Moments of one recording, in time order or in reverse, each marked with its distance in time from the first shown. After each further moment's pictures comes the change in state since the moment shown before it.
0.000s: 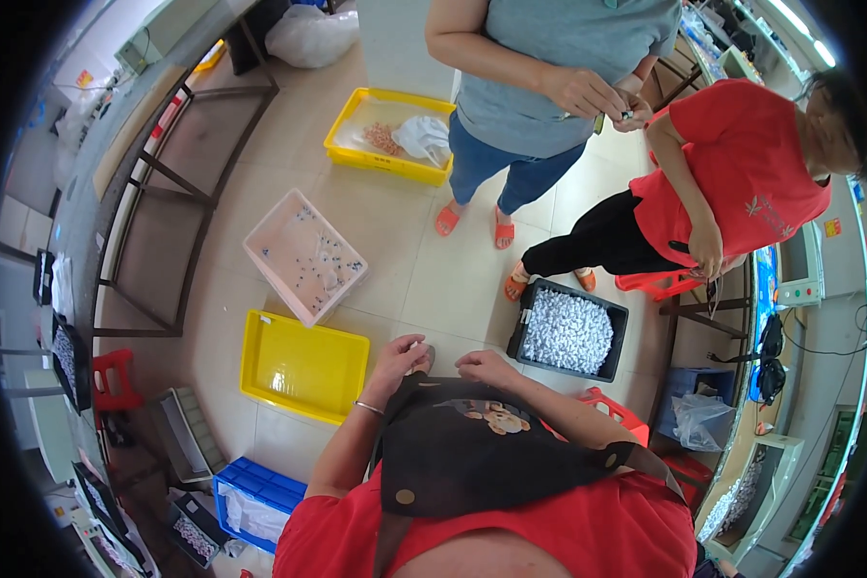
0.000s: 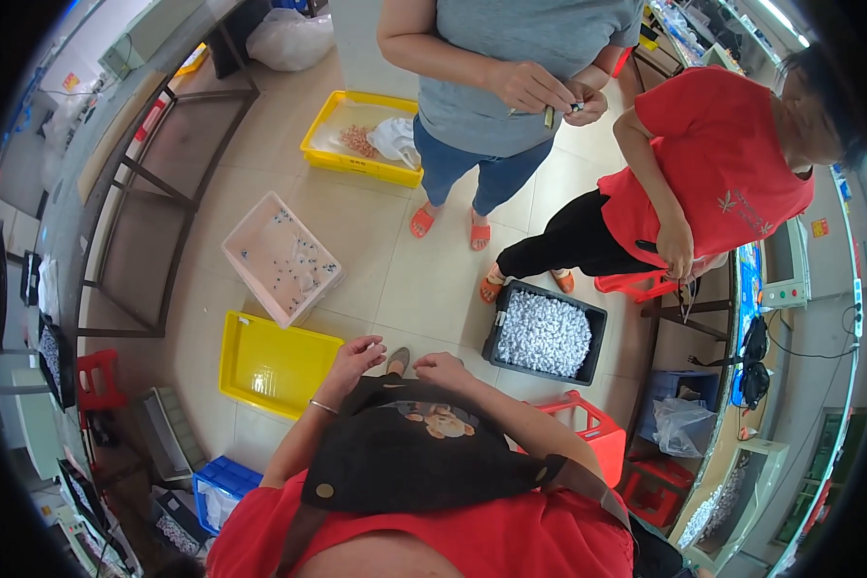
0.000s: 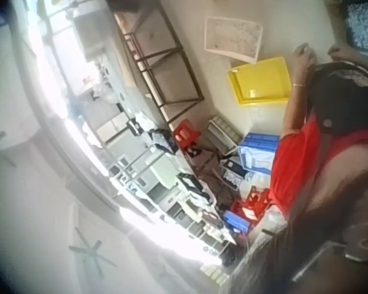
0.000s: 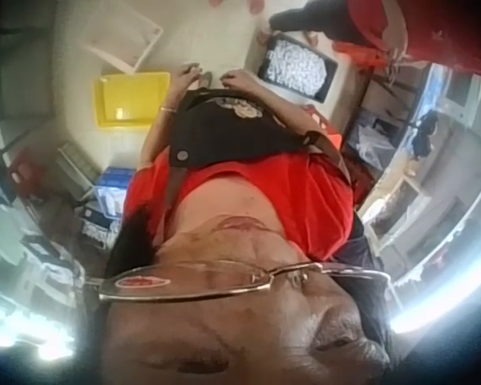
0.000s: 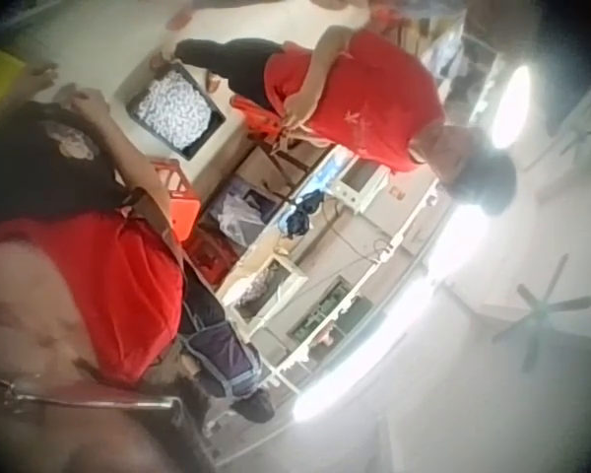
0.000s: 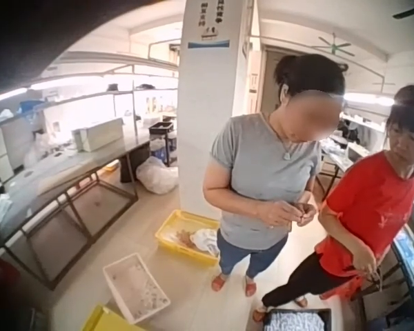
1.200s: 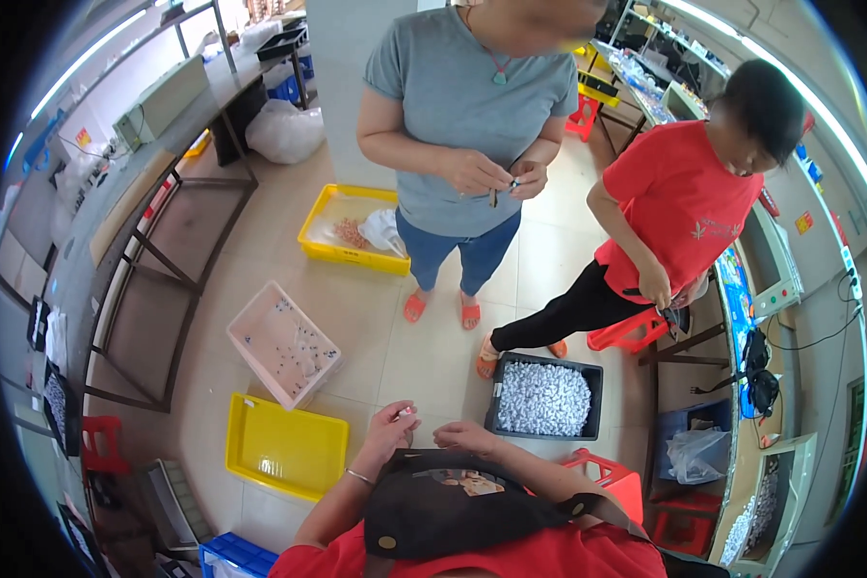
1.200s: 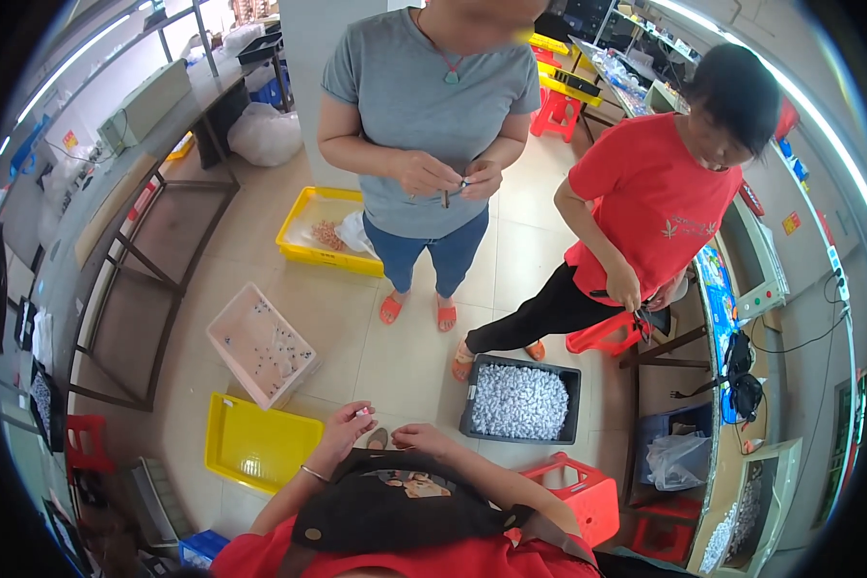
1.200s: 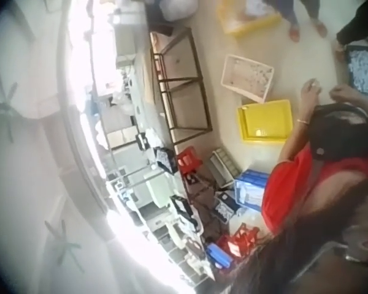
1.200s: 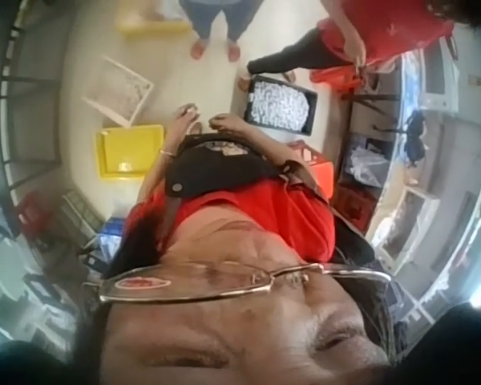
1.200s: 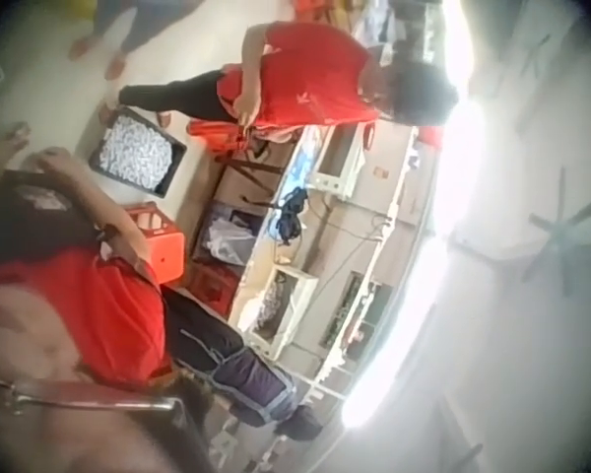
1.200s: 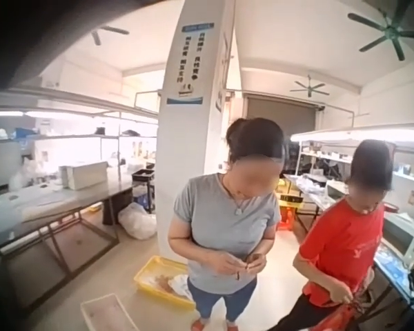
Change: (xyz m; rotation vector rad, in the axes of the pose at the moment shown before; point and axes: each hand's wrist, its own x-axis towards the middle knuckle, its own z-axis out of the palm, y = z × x) left_hand -0.005 -0.016 0.065 -0.097 -0.064 0.083; right_hand -0.042 0.023 -0.030 0.391 -0.108 0.057
